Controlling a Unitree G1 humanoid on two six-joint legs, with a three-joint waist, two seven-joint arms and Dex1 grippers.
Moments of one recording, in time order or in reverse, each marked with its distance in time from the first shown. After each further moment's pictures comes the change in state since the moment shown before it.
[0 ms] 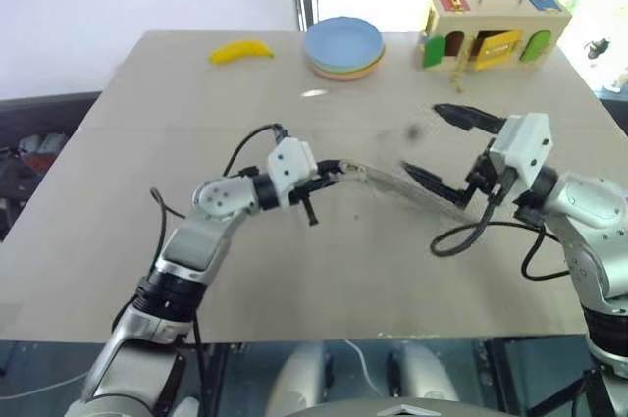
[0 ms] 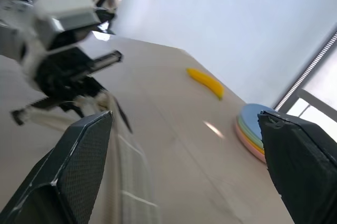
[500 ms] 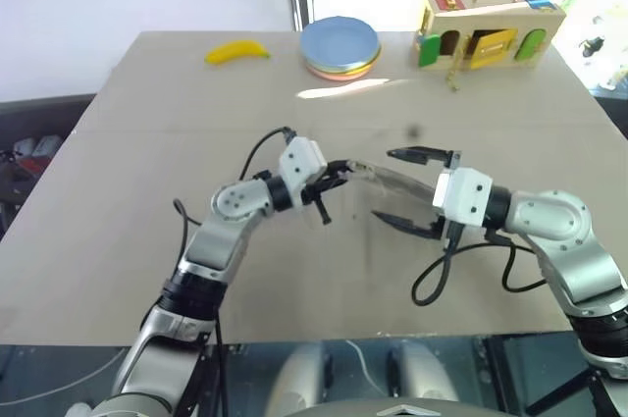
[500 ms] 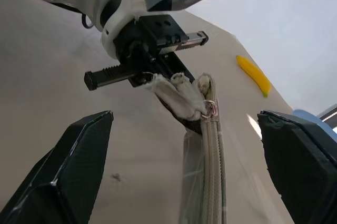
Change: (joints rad) left arm -0.004 -0.091 0.021 0.030 0.023 0.028 0.006; right arm -0.001 -0.019 0.186 0.100 -0.222 -0.226 0.077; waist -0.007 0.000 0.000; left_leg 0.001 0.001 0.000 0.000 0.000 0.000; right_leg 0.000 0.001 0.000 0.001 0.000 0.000
